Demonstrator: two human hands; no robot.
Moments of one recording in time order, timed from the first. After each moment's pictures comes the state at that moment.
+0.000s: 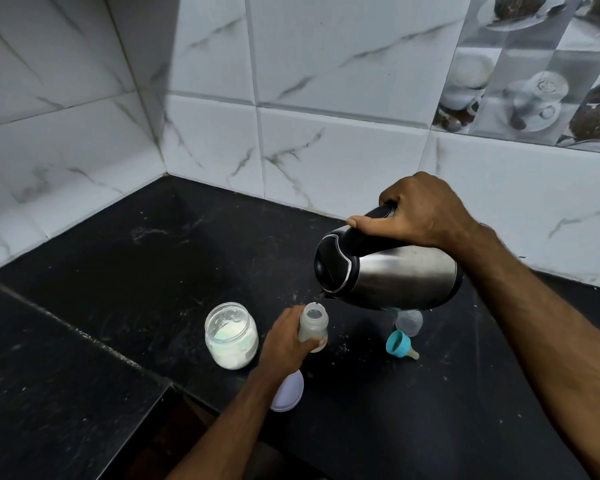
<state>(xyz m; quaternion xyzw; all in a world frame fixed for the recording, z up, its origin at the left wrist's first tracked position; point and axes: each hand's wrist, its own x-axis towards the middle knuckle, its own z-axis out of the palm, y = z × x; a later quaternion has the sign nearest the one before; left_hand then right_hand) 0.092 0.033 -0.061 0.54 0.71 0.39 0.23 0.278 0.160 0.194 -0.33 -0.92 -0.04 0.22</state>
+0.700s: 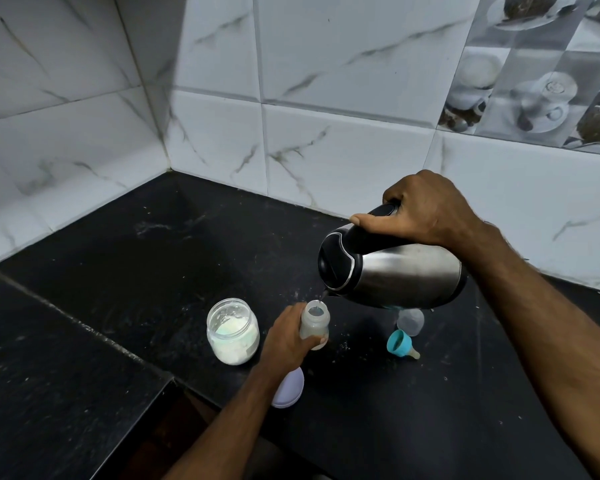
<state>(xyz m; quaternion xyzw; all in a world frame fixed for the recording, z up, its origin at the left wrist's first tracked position) 0.095 0.031 -0.058 0.53 0.71 0.40 0.24 0.276 0.161 0.194 -0.34 -0.92 -0.05 0.21</state>
